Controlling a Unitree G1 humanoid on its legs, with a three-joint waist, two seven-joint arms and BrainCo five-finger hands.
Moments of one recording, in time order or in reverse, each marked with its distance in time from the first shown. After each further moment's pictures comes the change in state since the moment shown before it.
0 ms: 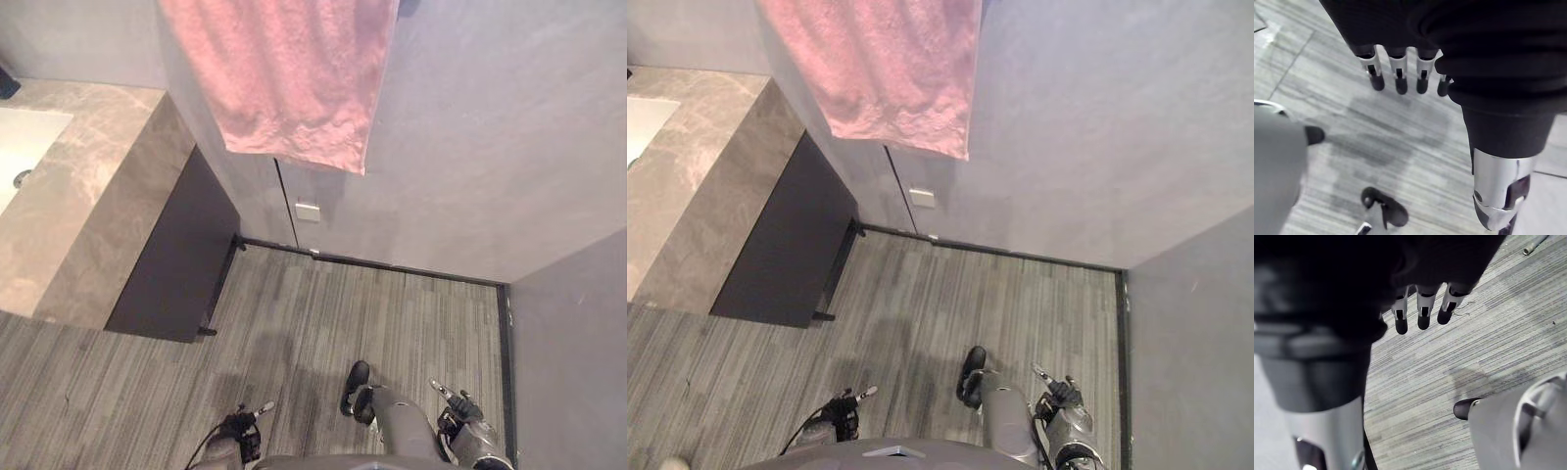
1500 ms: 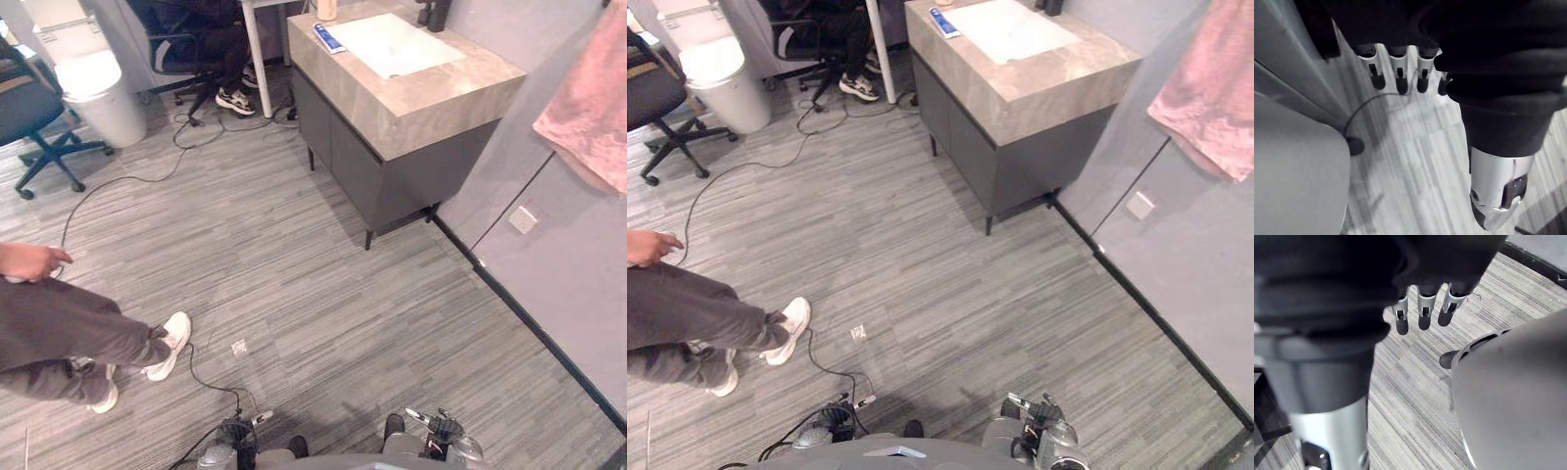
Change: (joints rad) left arm 0.078 -0.021 0.011 0.024 0.057 -0.004 0.000; right arm 0.059 0.032 0.027 0.041 -0.269 0.044 0.045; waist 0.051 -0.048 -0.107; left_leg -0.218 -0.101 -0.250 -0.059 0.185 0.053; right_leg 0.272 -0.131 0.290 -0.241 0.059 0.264
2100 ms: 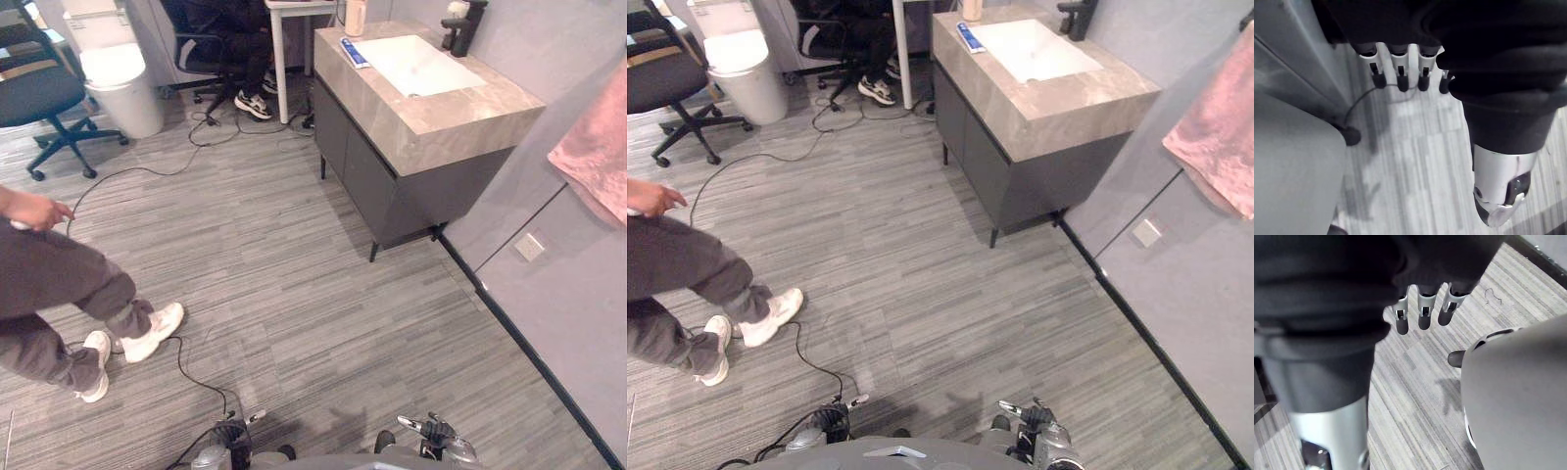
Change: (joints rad) left arm -0.028 0.005 0.054 0.026 -0.041 0.000 -0.009; right arm -0.012 0.010 -0.003 0.040 -0.052 0.001 0.018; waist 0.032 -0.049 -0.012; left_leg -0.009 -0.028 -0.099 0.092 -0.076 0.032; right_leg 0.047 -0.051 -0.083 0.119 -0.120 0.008
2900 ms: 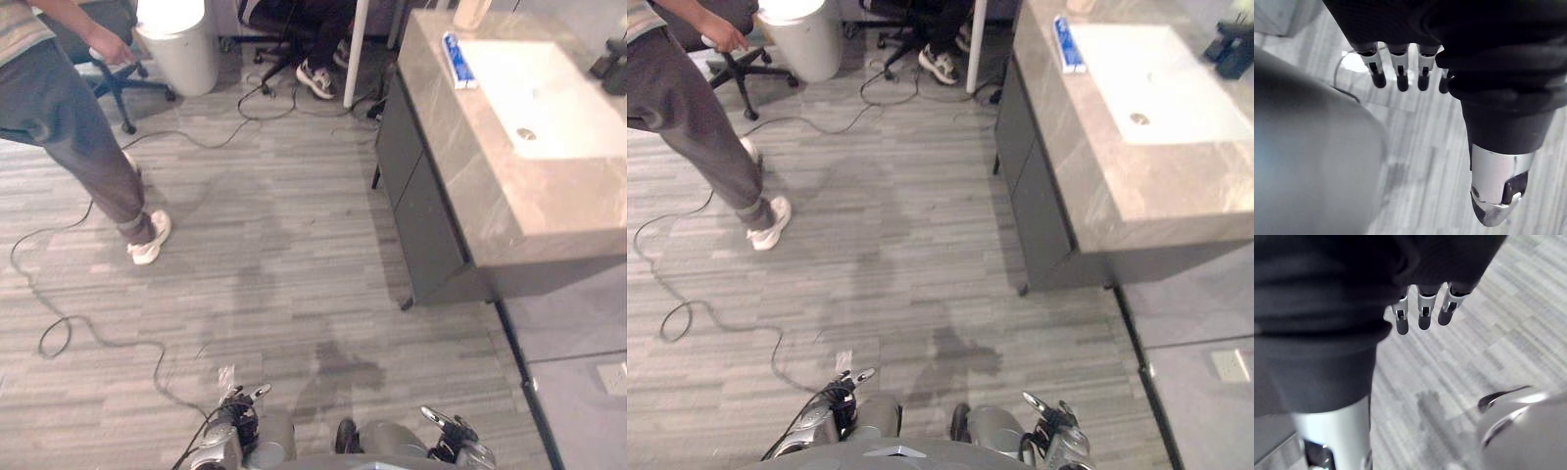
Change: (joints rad) left arm -0.037 -0.022 0.077 -0.098 -0.044 -0.003 -0.032; right arm -0.012 0.021 -0.162 -0.064 0.096 -0.010 -0.020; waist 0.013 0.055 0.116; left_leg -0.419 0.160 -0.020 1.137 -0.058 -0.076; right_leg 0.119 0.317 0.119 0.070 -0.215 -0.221
